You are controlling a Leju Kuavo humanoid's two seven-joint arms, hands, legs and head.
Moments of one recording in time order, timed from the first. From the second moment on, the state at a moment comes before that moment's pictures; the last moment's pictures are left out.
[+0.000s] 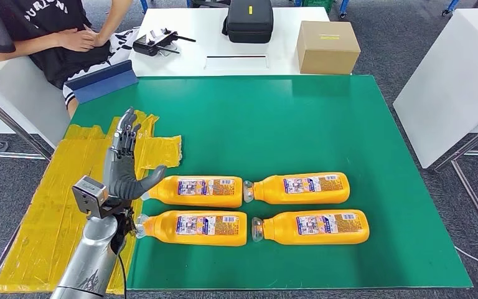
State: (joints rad) left arm -0.33 -0.13 -0.16 -1.26 -0.16 -0.05 -0.61; right arm 0.33 -0.61 -0.81 -2.07 0.62 0.50 -0.23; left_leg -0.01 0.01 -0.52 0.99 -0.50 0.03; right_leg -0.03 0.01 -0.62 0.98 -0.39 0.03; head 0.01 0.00
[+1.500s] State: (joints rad) left arm -0.33 -0.14 -0.17 -1.29 -0.19 -0.05 -0.61; right arm 0.11 -0.60 0.04 -1.72 0.69 0.22 -0.15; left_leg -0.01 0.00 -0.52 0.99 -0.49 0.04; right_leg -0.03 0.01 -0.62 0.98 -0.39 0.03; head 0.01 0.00
